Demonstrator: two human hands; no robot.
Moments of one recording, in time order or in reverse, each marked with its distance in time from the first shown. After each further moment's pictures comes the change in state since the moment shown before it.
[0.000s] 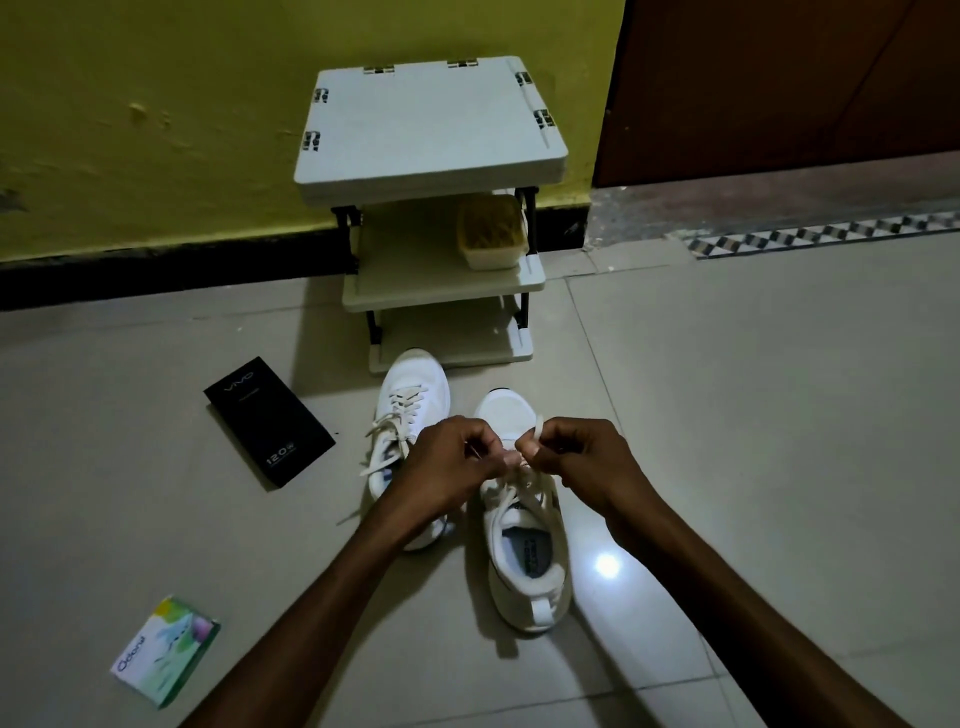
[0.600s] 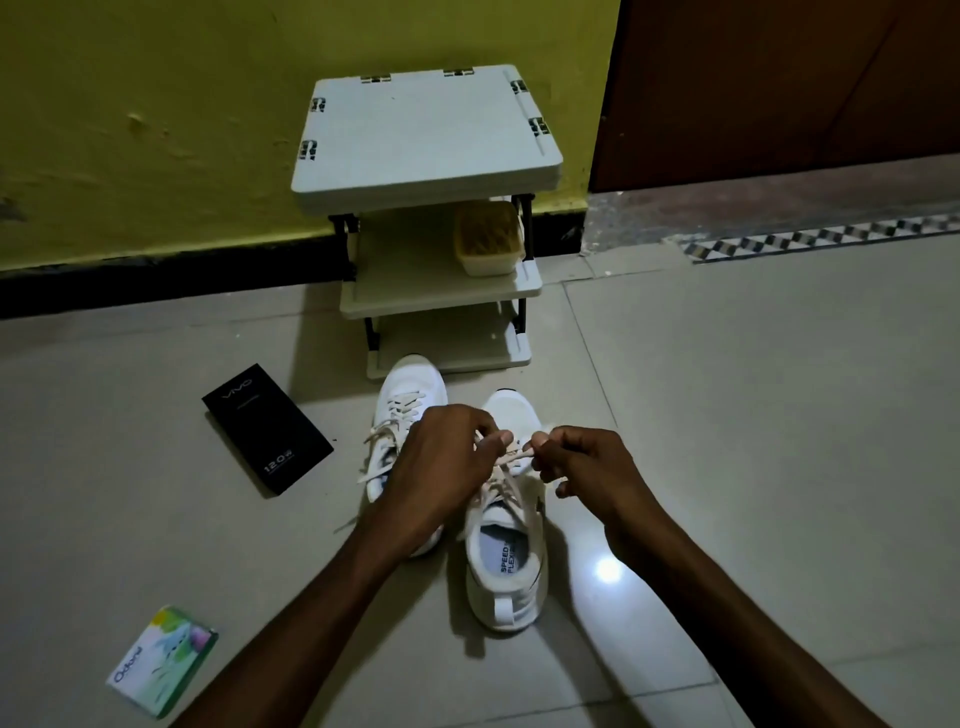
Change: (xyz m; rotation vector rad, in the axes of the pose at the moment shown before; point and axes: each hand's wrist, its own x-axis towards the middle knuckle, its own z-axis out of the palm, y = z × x) left_hand 0.001 0.028 -0.005 0.402 0.152 0.080; right_hand -0.004 -0.002 0.001 0.107 0.066 0.107
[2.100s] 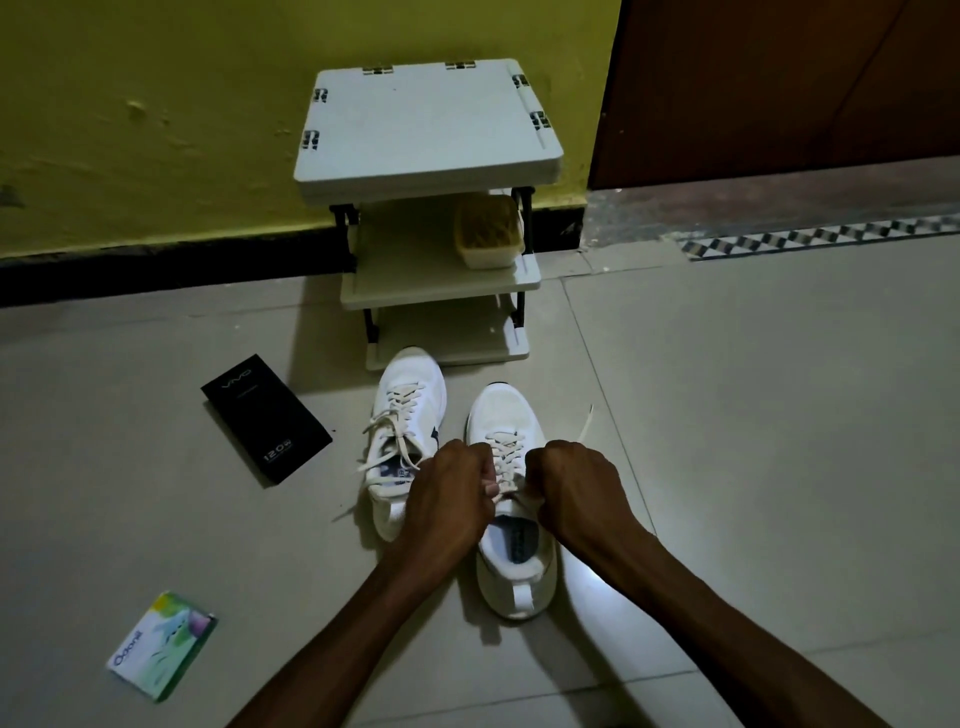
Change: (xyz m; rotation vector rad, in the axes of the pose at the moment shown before) left_hand -0.027 -0.020 0.046 0.091 0.004 -0.033; right_hand -0.007 0.011 0.012 -1.214 -0.066 -0.355
